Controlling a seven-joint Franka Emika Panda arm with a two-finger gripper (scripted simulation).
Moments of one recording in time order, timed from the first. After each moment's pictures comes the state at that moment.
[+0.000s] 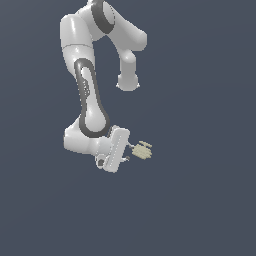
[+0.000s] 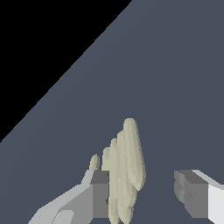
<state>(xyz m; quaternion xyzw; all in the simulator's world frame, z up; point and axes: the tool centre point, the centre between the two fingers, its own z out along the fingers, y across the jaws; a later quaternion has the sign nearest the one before) 0.015 0.008 0.060 -0.80 -0.34 -0.17 0.47</state>
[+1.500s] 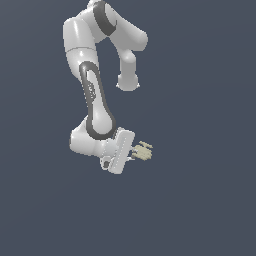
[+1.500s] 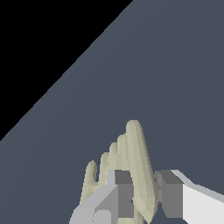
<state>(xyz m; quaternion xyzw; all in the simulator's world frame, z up) 0.021 0.029 0.052 -0.80 -0.34 -0.18 0.47</state>
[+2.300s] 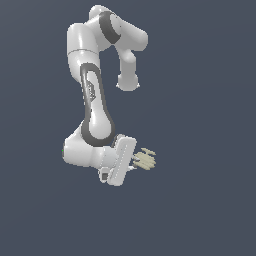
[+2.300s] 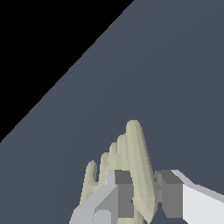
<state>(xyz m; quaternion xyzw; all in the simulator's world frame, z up) 0.077 0.034 0.082 -0.79 -0.34 -0.17 0.47</state>
